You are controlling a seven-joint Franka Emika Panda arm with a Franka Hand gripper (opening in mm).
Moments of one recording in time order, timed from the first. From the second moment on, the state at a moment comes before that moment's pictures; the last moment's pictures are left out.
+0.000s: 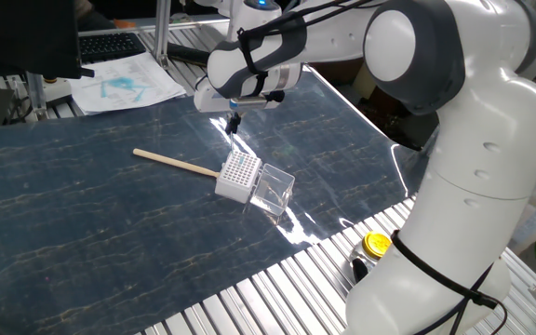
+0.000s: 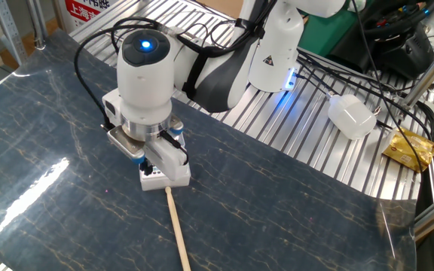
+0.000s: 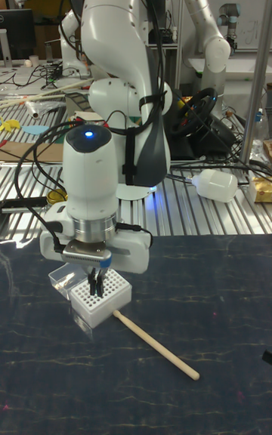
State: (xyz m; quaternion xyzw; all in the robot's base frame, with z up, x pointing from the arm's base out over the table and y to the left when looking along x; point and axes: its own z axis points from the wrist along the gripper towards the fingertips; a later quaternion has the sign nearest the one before) arm 0.579 -0.064 0.169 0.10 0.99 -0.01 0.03
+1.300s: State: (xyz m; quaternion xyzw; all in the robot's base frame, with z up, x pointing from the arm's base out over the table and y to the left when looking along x) arm 0.570 -0.087 0.170 0.08 1.00 -0.02 0.06
